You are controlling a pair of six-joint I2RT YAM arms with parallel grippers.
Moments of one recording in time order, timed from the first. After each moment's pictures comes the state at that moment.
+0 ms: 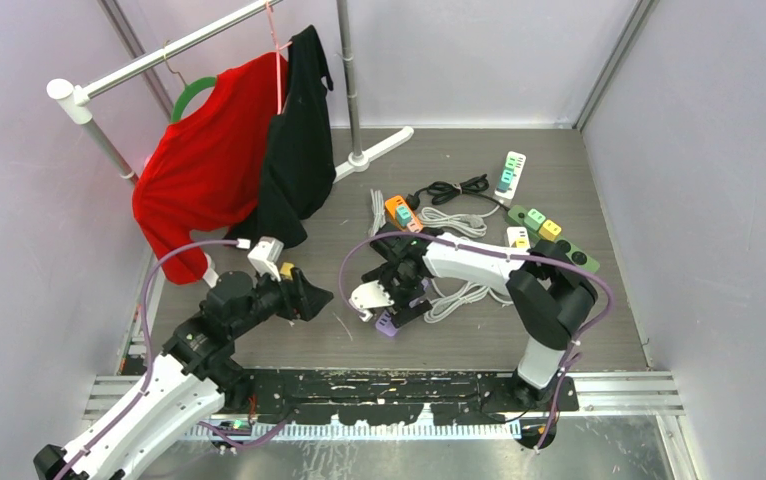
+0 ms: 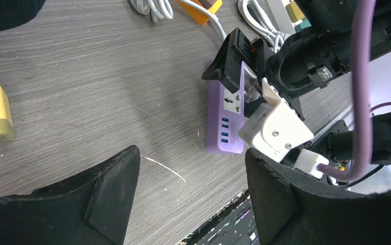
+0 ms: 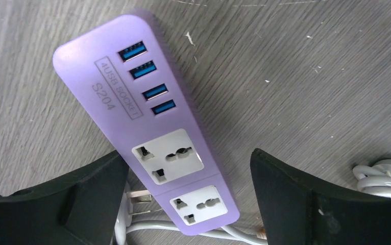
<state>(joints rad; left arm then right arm) -0.62 0.48 0.42 -0.30 0.11 -0.55 0.84 1.72 1.12 -0.76 -0.29 -1.31</state>
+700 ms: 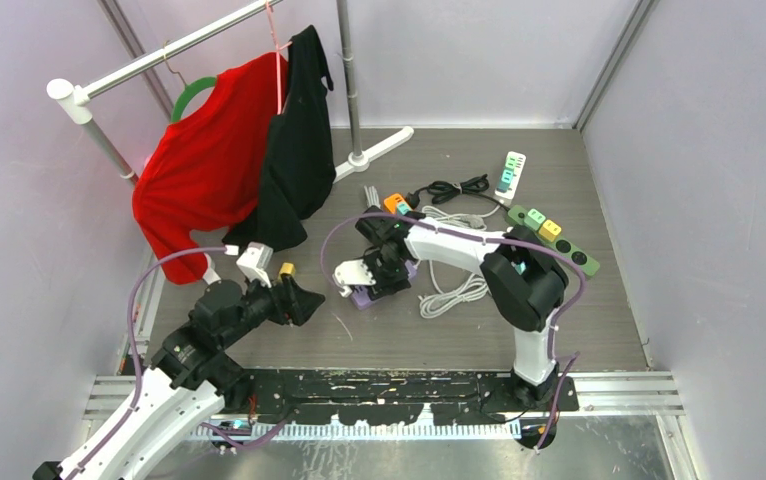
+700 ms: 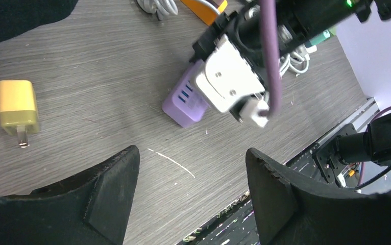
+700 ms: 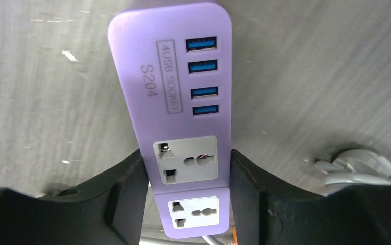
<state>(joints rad) -0.62 0.36 0.43 -0.40 0.07 -0.52 0.83 1.88 1.30 -0.73 -0.23 -1.21</state>
